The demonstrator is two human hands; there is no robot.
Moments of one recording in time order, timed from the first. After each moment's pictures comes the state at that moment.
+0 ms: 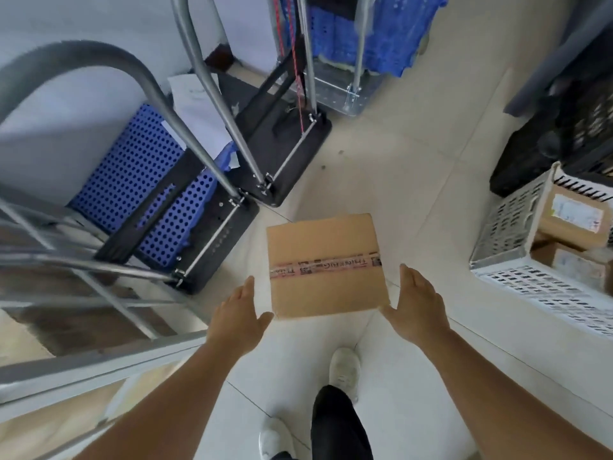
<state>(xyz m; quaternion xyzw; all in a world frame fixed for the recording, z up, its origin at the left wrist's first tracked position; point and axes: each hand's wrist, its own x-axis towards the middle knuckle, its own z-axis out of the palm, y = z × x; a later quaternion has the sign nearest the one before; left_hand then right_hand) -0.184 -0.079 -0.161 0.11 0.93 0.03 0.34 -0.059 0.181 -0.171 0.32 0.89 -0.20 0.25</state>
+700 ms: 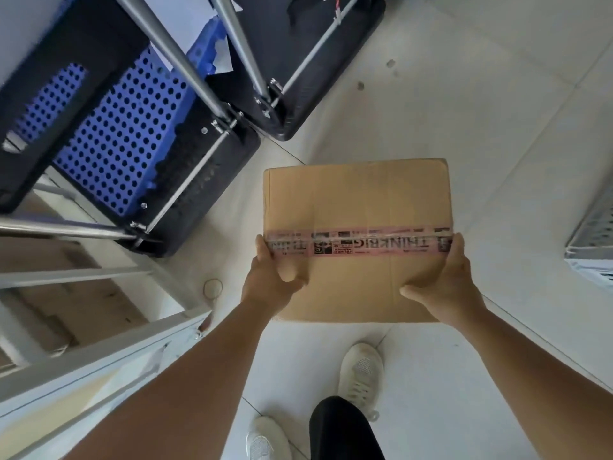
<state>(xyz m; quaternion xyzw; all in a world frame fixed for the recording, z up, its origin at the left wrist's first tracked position) -0.222 -0.045 -0.408 -0.08 0.90 0.21 0.38 -0.105 0.209 -0.421 0.42 0.79 -0.37 0.24</state>
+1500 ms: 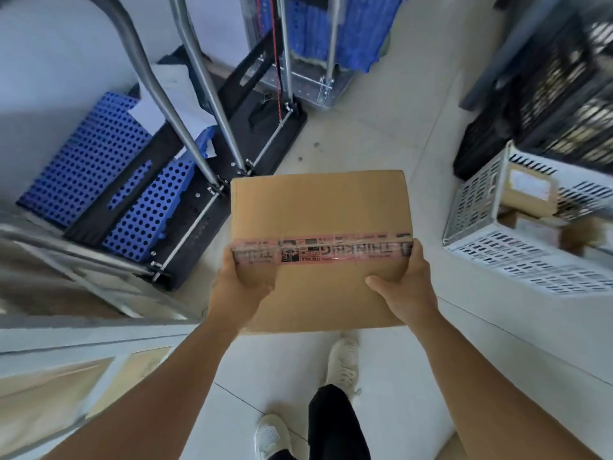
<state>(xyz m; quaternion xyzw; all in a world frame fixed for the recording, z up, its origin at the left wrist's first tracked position) -0.159 -0.105 -0.172 -0.01 0.87 0.39 0.30 -0.020 0.118 -0.175 0.51 0.76 -0.40 0.03</state>
